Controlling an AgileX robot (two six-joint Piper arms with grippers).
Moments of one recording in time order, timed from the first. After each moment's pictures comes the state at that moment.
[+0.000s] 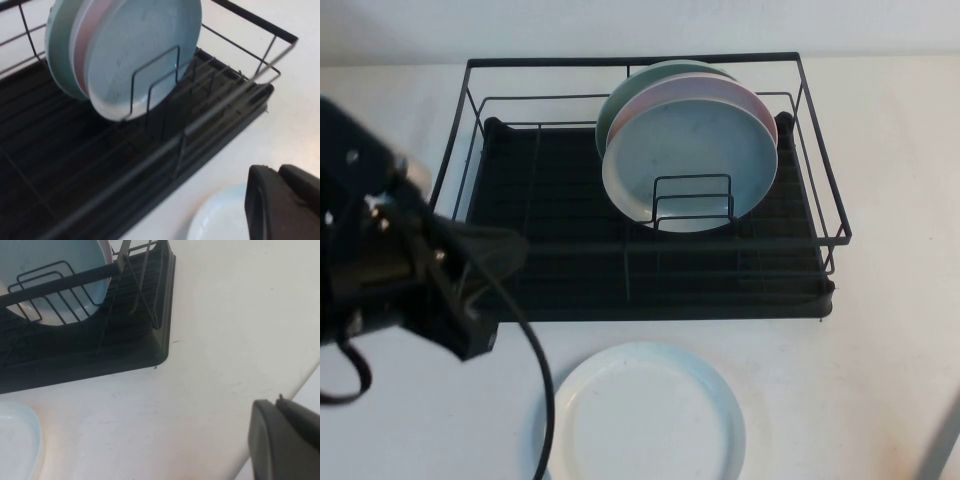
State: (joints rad) right arm 0.08 -0.01 0.03 0.39 0.37 -0.07; left arm -0.28 1.01 -0.80 -0.89 0.61 1.14
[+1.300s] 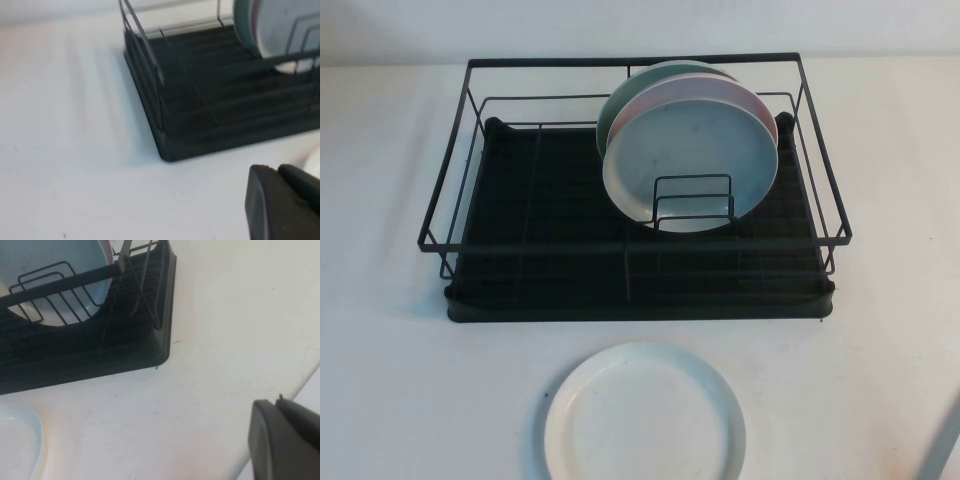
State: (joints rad) right arm 0.08 -0.01 0.03 0.40 0.37 -0.07; left arm -0.28 0.16 -0.33 0.02 0.56 0.12
